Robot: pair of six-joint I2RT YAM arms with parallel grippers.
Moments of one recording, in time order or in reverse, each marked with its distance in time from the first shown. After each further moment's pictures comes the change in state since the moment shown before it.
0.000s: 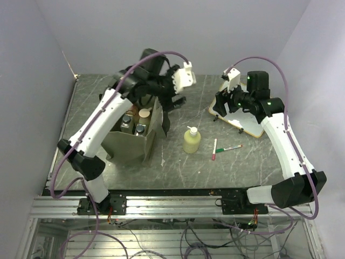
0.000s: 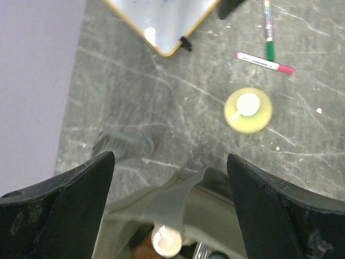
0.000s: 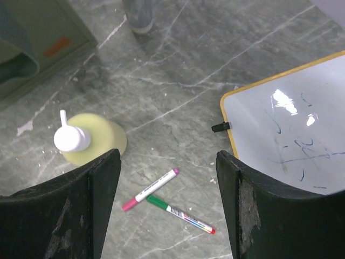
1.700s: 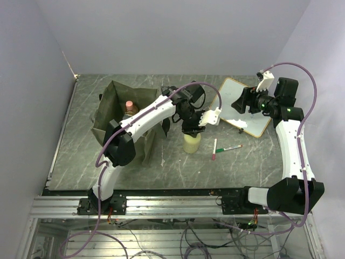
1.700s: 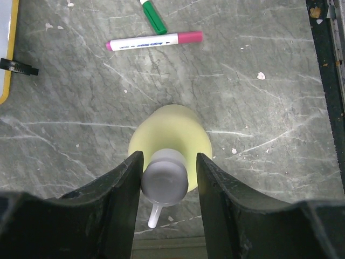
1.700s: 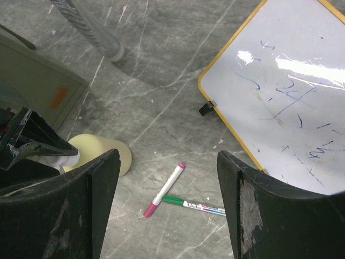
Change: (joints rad) left arm -0.200 0.419 -0.004 -0.109 0.159 0.312; right arm -0.360 -0.076 -0.125 0.110 -0.208 0.266
